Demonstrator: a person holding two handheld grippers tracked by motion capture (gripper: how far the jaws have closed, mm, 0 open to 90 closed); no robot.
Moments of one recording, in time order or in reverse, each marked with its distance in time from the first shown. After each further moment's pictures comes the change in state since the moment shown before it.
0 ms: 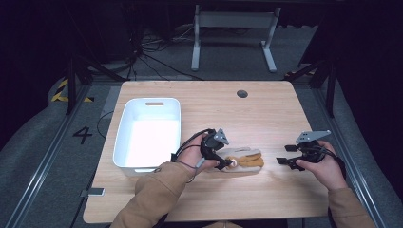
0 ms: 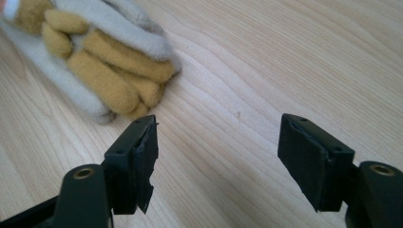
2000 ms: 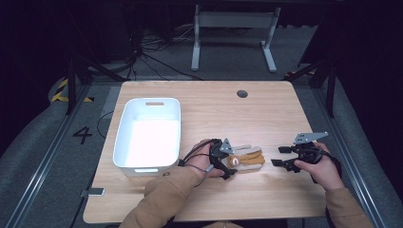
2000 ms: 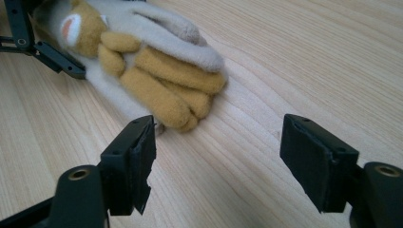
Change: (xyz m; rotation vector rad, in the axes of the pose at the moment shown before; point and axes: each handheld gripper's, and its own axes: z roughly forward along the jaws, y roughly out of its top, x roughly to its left) left arm 0.000 -0.019 0.057 -0.007 0.031 0.062; right arm 0.006 -0.001 0.010 -0.064 0.109 0.018
